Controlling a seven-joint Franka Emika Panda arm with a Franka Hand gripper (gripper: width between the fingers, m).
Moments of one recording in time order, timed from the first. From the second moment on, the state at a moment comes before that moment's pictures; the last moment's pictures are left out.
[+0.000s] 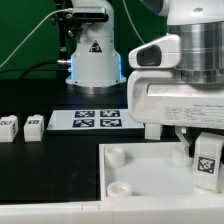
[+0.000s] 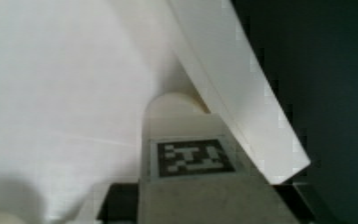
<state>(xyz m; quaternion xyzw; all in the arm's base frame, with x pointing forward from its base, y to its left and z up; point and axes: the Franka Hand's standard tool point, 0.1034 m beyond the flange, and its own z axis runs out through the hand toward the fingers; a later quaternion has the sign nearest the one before) 0.633 0.118 0.070 -0.93 0.36 0.00 0.07</state>
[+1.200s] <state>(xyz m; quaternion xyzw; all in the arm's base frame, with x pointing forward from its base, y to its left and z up) 0.628 0.123 0.064 -0.79 0.60 0.03 0.10</state>
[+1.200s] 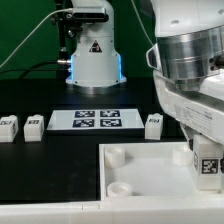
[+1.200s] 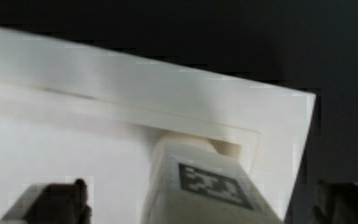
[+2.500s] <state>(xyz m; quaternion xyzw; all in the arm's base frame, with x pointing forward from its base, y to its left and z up) 0.638 0.116 0.069 -1.00 0.03 -0.04 0.04</state>
